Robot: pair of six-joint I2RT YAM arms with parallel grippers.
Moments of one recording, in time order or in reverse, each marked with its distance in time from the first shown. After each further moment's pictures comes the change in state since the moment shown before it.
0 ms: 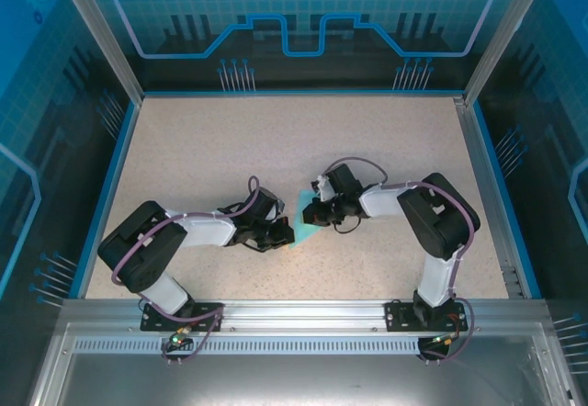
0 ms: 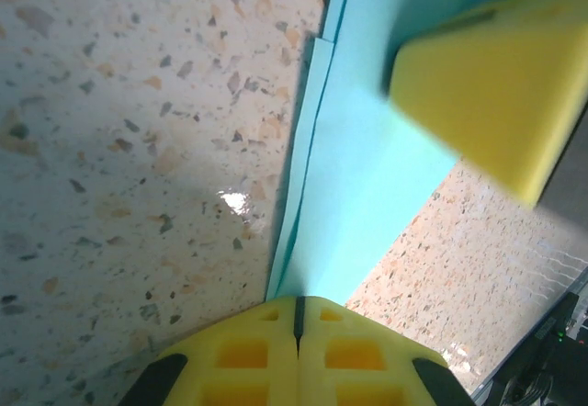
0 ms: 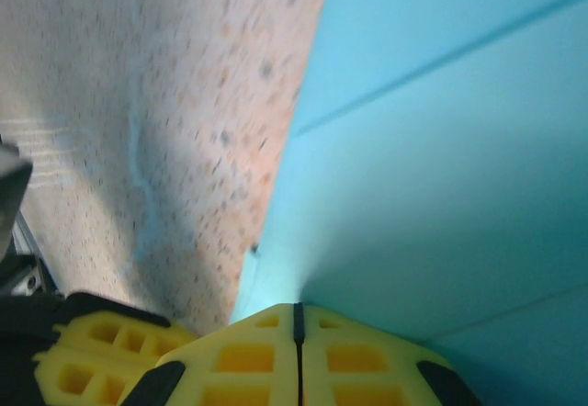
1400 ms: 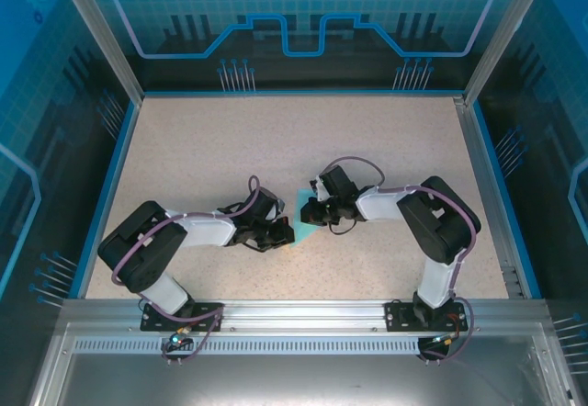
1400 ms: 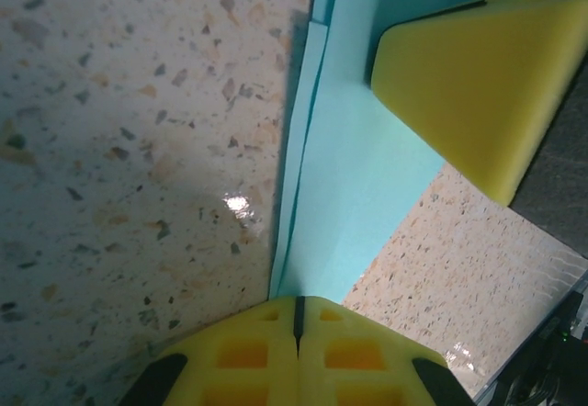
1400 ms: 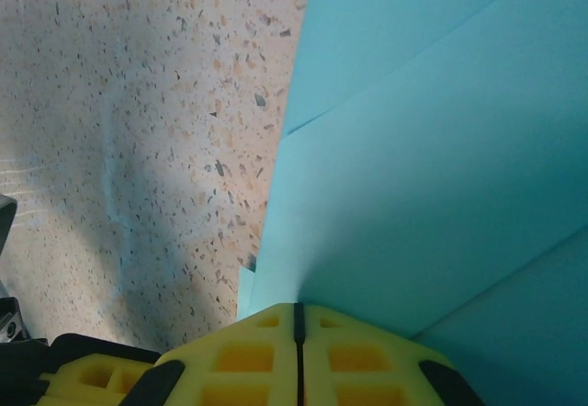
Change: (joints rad) left arm 0.000 0.000 0.002 0.000 -0.001 0.018; right arm 0.083 -0.039 -0.019 0.024 0.141 0.100
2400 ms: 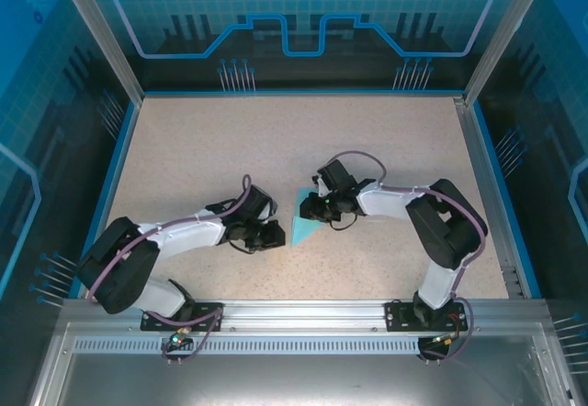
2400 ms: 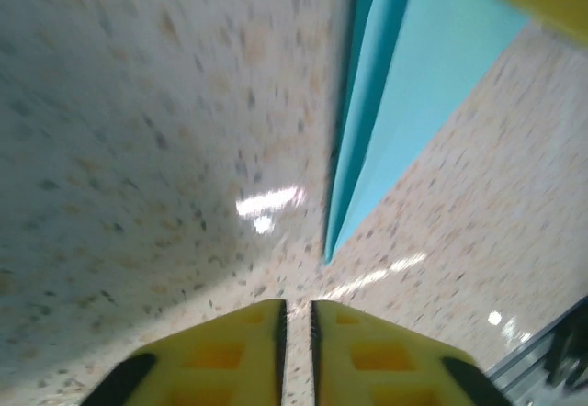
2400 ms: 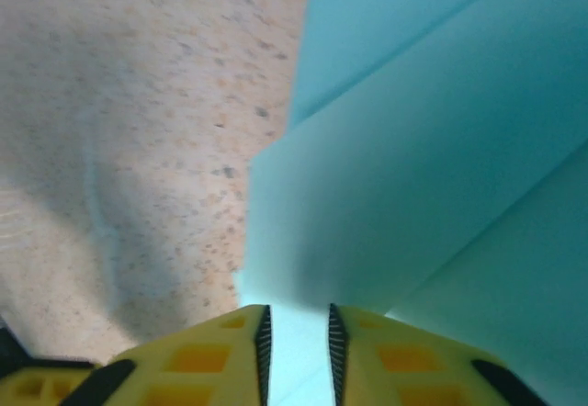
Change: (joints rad) left arm 0.027 -0.183 0.049 -0.325 -0.072 0.121; right arm 0.006 -0.082 0.069 -0.177 0.084 0.030
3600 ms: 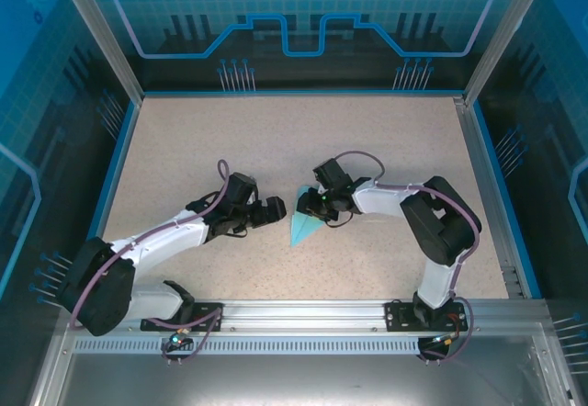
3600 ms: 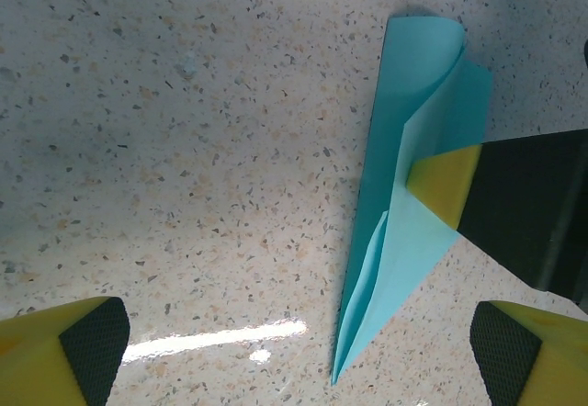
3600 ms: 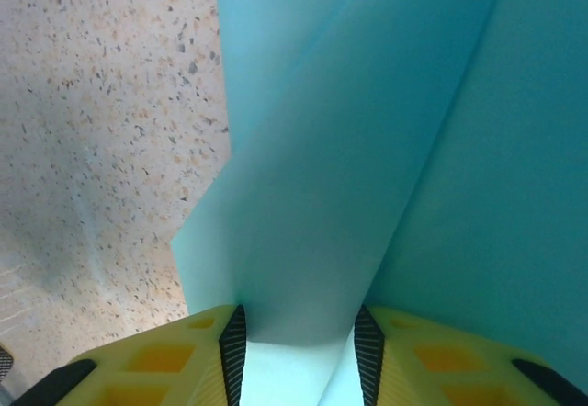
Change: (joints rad) left arm 0.079 -0.132 0.008 0.016 -0.221 -0.030; right arm 0.013 0.069 0.040 0.017 0.074 0.165
